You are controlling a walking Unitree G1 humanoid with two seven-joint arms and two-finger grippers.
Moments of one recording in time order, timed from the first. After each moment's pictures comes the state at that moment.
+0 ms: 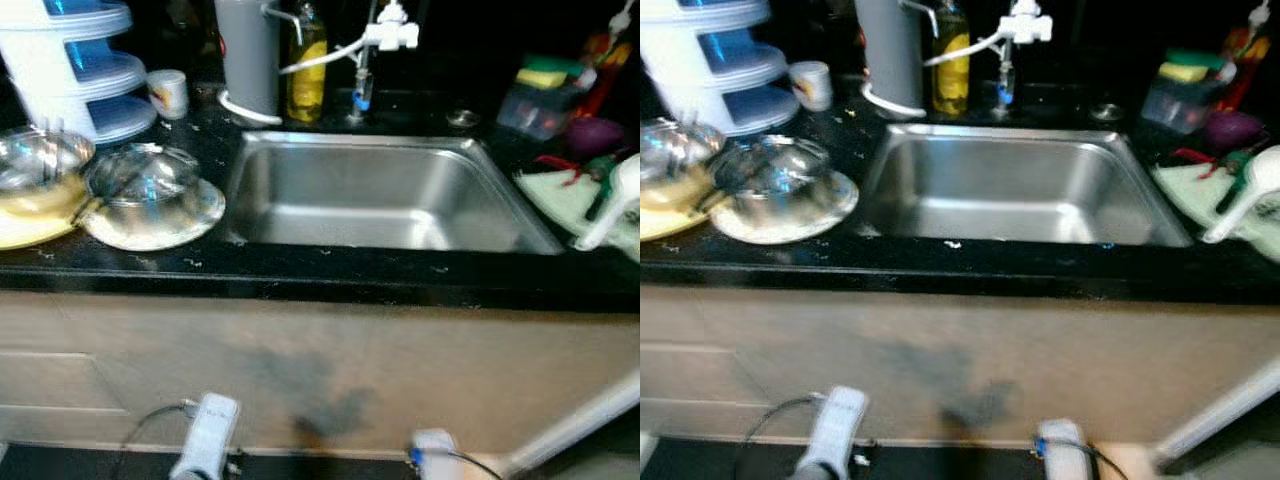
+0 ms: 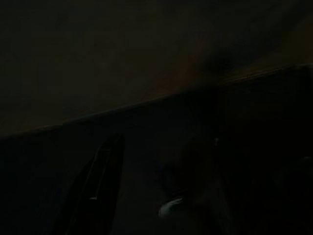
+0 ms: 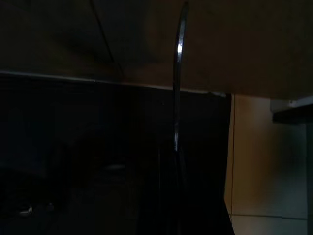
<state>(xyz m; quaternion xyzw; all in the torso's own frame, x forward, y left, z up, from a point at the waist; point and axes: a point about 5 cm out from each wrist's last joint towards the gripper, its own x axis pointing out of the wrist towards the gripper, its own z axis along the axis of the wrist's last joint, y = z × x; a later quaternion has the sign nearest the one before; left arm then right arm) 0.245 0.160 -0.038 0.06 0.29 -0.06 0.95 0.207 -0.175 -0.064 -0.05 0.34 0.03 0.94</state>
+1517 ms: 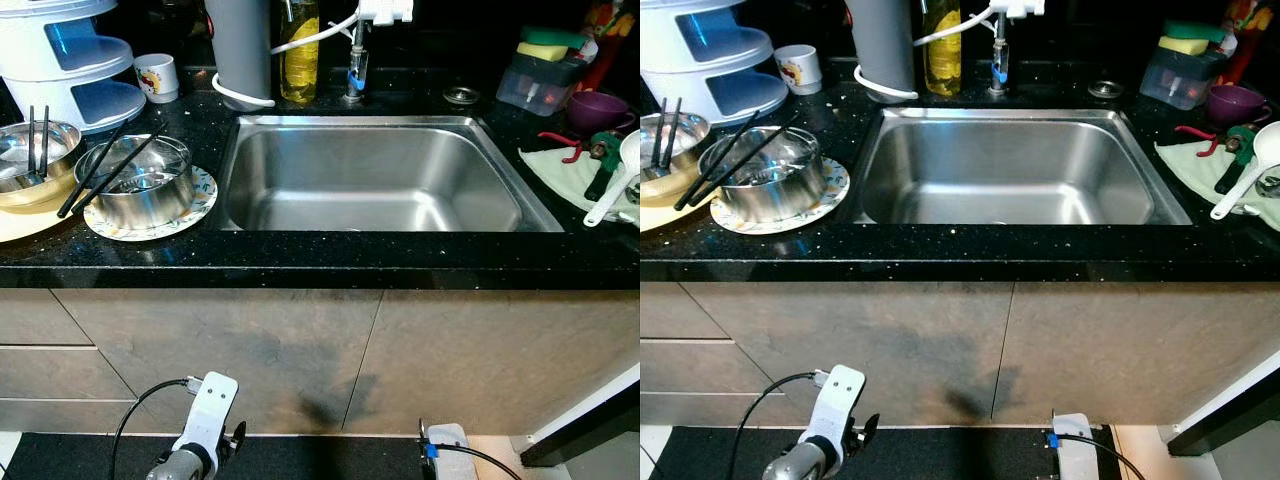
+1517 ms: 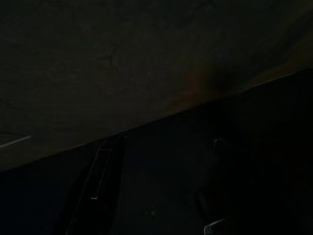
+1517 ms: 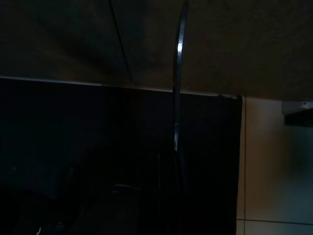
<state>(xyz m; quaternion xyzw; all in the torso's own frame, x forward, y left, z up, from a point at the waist) 0.265 0.165 -0.013 0.11 0.24 -0.10 0.96 0.212 -0.197 -0.054 -0.04 0.30 0.00 0.95</state>
